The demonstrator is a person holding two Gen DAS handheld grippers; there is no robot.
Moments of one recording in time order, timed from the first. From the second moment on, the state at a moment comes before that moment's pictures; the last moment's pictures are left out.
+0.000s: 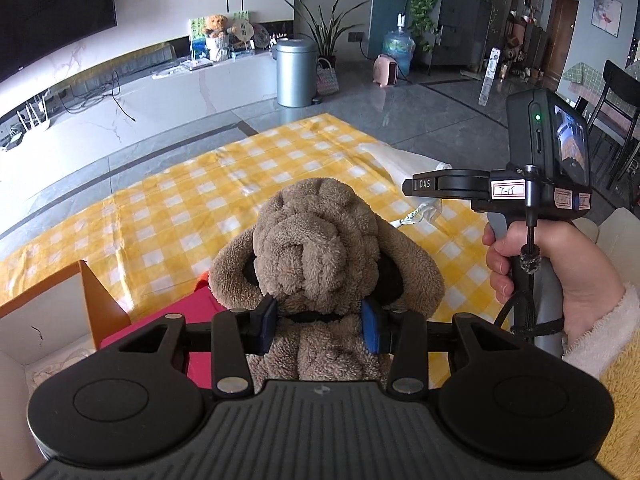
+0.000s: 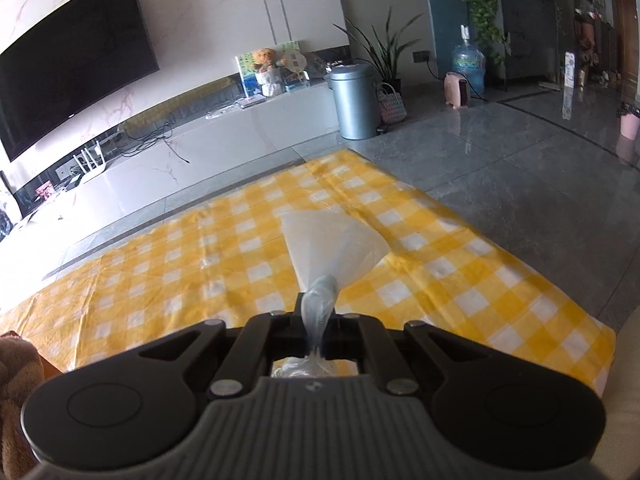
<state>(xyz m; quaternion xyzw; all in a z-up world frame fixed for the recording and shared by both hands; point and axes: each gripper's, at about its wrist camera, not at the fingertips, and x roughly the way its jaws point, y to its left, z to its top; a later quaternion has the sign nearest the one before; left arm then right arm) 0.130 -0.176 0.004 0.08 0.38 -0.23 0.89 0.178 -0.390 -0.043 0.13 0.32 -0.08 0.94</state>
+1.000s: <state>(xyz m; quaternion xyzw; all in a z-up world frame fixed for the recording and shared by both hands) 0.112 0.099 -0.002 -0.18 0.31 -0.05 0.93 0.145 -0.127 0.033 0.08 0.21 0.28 0.93</state>
